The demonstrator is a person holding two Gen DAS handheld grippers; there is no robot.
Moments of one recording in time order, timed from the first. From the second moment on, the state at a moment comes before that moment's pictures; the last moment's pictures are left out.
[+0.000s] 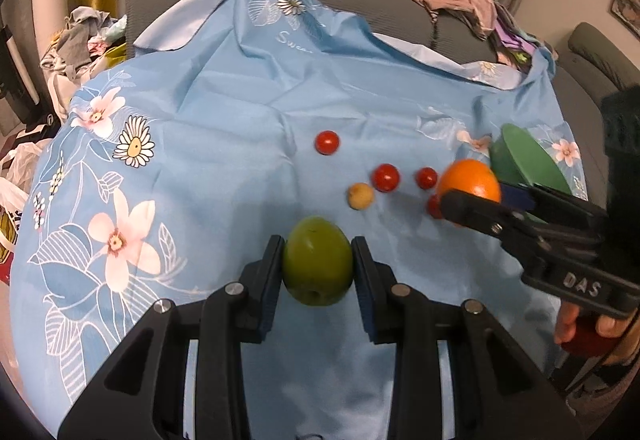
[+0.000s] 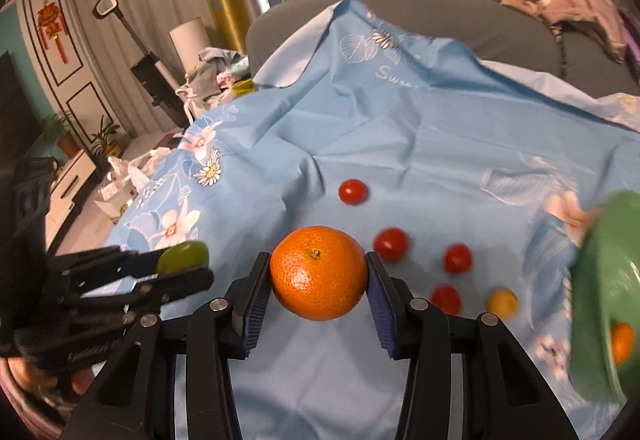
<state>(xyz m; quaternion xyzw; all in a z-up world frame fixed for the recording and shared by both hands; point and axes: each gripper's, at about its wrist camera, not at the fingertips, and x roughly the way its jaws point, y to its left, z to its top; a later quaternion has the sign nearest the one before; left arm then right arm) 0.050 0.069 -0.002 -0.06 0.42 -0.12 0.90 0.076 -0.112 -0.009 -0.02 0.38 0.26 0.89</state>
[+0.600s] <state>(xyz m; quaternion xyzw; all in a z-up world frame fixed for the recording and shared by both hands) 0.005 0.011 0.021 -0.03 0.42 -0.17 0.89 0.003 -0.180 0.001 0.02 0.37 0.22 0.90</state>
